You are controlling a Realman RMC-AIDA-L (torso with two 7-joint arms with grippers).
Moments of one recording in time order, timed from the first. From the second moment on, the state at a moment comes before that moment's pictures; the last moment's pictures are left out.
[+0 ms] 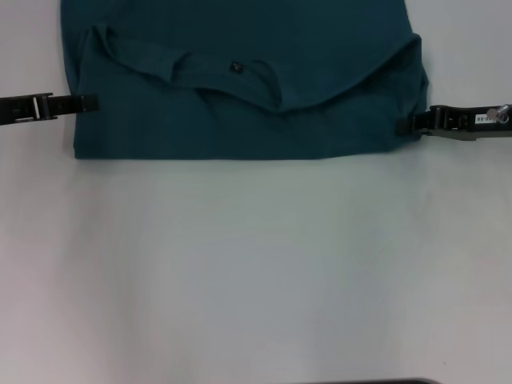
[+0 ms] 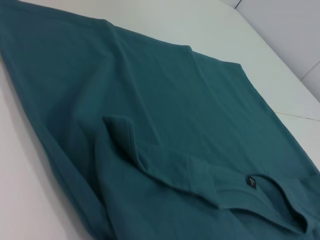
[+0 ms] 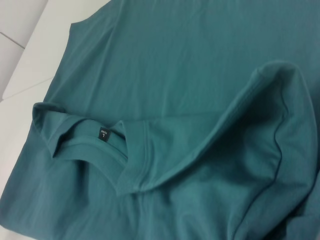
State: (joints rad) left arm -0.52 -2.07 -2.56 -0.88 -0.86 1.36 -2.12; right arm 0.61 2.00 -0.55 -0.53 -2.33 -1.26 2.16
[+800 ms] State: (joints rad) left arm -0.50 -2.06 -2.55 -0.84 -0.85 1.32 -2.11; right arm 0.60 2.00 -0.54 -0.54 -2.31 -1.26 2.15
